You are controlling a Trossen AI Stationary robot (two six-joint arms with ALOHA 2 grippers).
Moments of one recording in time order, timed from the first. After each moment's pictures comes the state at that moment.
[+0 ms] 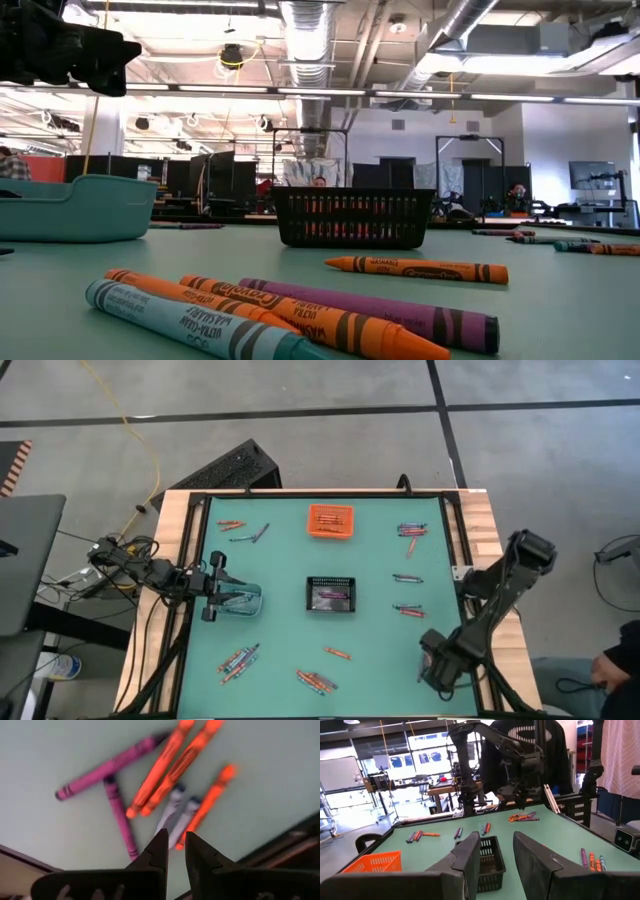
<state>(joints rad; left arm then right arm) -0.41 0.01 0.01 0.18 -0.33 0.19 0.96 1.54 0.88 -0.82 -0.24 1.81</state>
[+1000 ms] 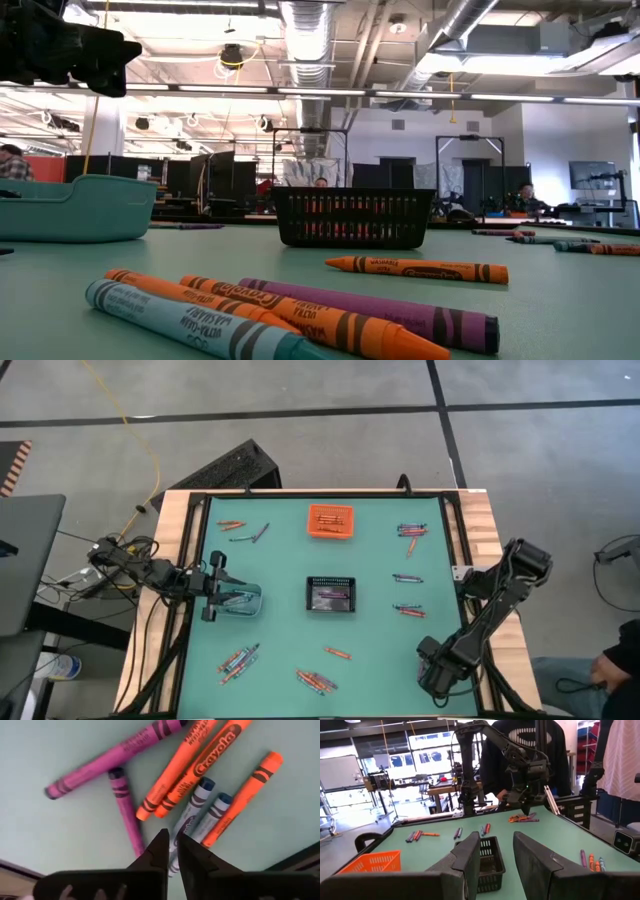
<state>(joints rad) -0.41 0.01 0.01 0.18 -0.34 0.17 0.97 1.65 0.88 -0.72 -0.28 1.80</state>
